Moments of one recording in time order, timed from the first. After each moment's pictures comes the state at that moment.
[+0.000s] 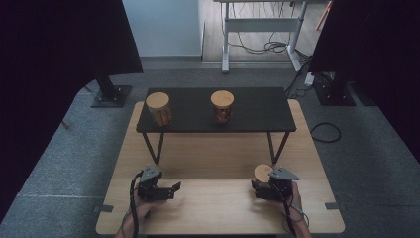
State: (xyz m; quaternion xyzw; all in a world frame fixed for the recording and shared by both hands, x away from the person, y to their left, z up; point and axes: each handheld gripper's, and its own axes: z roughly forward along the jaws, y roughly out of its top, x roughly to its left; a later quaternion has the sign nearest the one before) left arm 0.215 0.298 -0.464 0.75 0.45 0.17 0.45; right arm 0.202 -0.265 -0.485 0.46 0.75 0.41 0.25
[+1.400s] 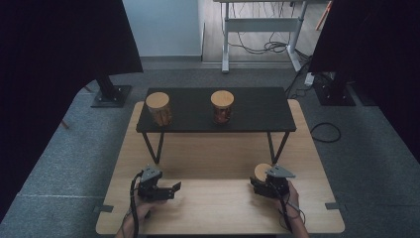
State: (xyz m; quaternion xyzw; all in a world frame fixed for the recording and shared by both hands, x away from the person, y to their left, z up) left arm 0.216 0.297 -0.464 0.75 0.45 0.16 0.44; right arm 0.212 -0.261 -0.490 0.46 0.75 0.41 0.24
